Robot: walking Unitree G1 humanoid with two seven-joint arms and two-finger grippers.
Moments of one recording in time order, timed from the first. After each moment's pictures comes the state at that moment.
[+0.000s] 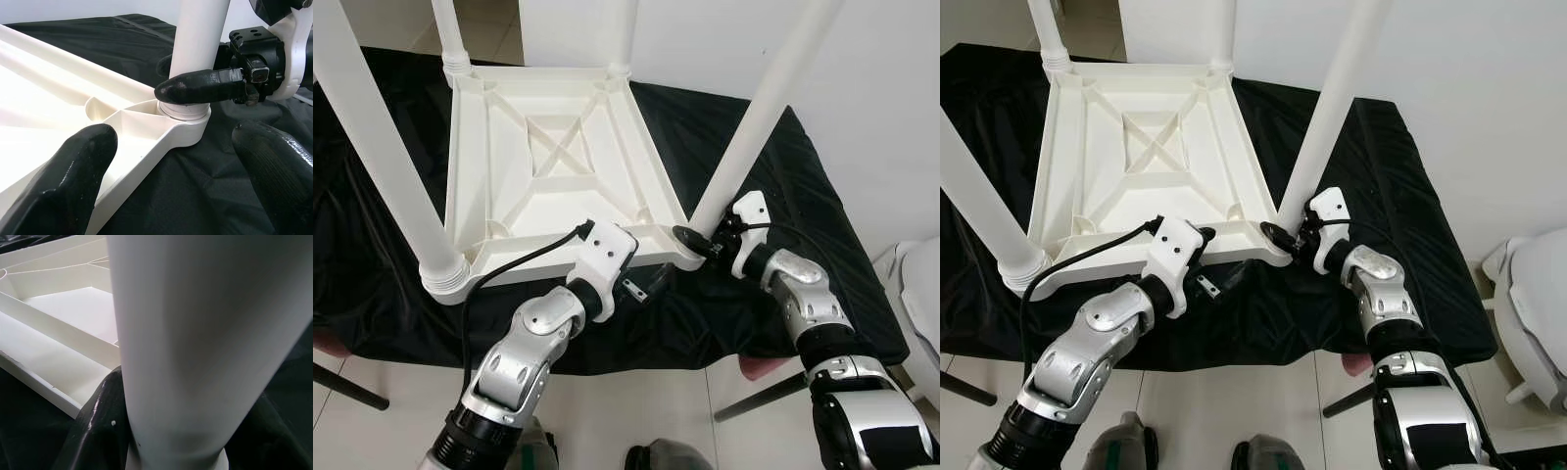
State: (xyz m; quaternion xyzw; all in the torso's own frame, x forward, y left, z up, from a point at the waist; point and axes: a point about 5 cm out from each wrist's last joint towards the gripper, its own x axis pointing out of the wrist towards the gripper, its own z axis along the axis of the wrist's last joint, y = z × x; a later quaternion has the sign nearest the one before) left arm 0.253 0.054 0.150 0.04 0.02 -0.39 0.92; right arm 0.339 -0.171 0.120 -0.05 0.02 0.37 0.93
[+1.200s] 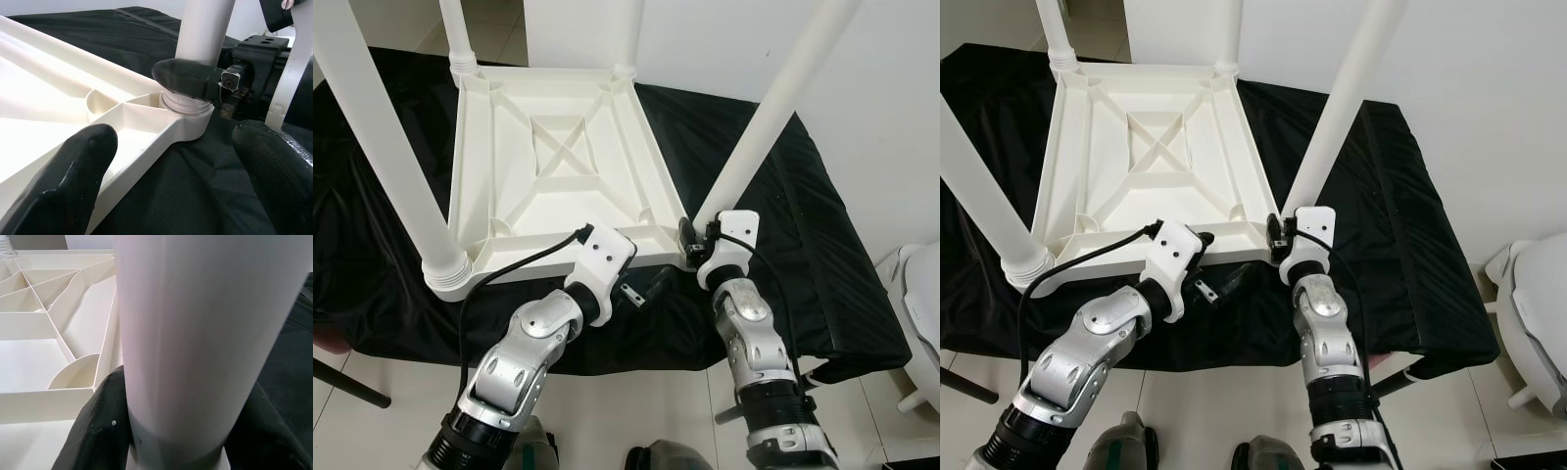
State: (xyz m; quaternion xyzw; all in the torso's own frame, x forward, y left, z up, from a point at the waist) left arm 0.250 0.056 0.147 0.05 0.03 -0.39 0.92; right arm 0.304 -0.126 0.117 0.04 -0.01 0.04 1.00
